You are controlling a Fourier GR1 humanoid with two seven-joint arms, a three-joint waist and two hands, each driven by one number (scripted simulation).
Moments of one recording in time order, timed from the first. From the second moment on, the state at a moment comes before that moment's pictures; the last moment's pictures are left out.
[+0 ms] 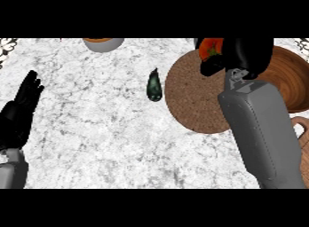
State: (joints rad) left arm -0.14 0.24 0.16 -1.57 -0.05 0.04 0.15; right arm -0.83 -0.06 0.04 -1.43 1.28 0.16 0.80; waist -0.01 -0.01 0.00
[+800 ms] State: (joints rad) left arm -0.14 0.22 0.17 -1.55 -0.05 0.02 0.12; right arm -0.77 -0.25 -0.24 -1.29 1.09 -0.01 0.57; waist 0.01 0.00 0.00
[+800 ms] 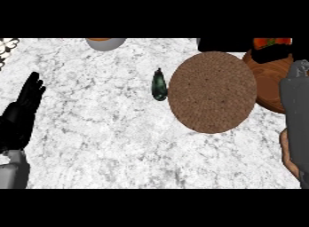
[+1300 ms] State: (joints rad) left arm -0.18 0.22 0.16 -1.55 -0.06 0.02 0.15; right arm -0.85 -0.40 -0.37 -0.84 0.99 -0.22 0.26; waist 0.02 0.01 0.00
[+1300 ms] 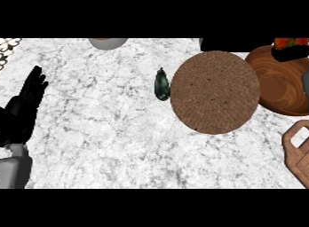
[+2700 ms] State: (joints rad) left arm -0.14 0.23 0.19 -1.56 -0.05 0.01 0.13; right arm -0.74 -0.65 -0.90 -0.54 0.38 0.04 -0.17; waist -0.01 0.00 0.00
